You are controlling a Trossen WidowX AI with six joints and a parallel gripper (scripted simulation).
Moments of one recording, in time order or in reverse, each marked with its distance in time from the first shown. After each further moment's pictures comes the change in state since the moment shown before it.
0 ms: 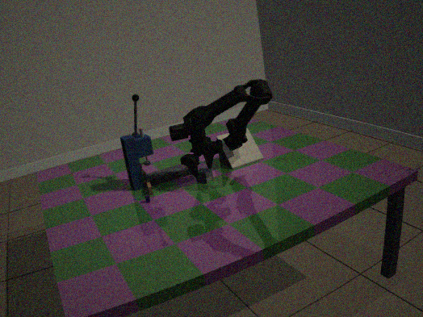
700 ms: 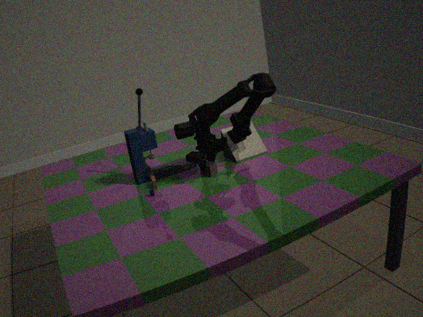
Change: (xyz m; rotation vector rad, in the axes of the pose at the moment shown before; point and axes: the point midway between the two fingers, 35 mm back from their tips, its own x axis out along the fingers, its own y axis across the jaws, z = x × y) arm 0.017 0.001 0.002 0.000 -0.005 0.000
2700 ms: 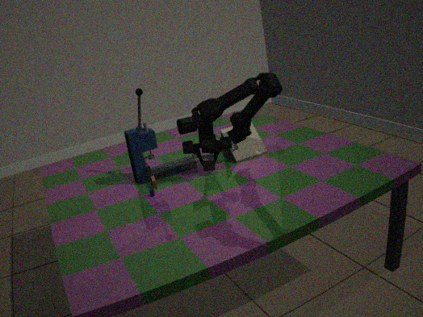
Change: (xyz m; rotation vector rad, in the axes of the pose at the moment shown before) arm -0.023 0.006 0.002 0.879 0.154 0.011
